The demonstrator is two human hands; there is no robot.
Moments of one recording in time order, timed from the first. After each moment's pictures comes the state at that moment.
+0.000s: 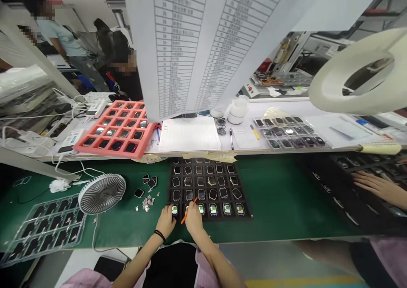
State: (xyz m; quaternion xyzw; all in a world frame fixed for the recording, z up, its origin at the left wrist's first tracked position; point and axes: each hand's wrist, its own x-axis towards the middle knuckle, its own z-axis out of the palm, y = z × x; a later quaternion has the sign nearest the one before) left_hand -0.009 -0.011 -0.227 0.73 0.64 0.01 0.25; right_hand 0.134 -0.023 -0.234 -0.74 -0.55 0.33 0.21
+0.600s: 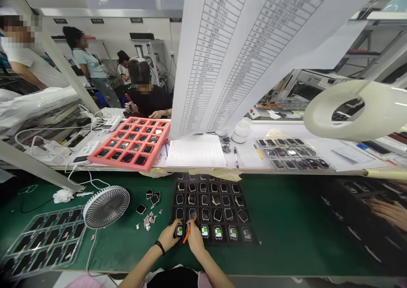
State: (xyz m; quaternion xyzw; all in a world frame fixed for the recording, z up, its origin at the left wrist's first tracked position) left_hand -0.025 0.014 -0.222 0.72 0.55 0.03 0.42; right_hand 0.128 -0.014 -0.254 -0.64 -0.53 0.41 0.38
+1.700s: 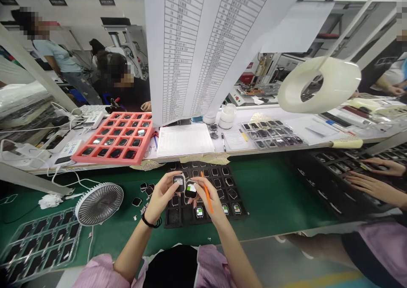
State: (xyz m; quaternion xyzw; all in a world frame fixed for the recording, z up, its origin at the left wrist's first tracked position) left_hand 0.033 0.037 0.015 0.58 0.36 0.41 0.60; right_hand 0.192 -0.010 -0.004 -0.46 -0.41 0.53 0.58
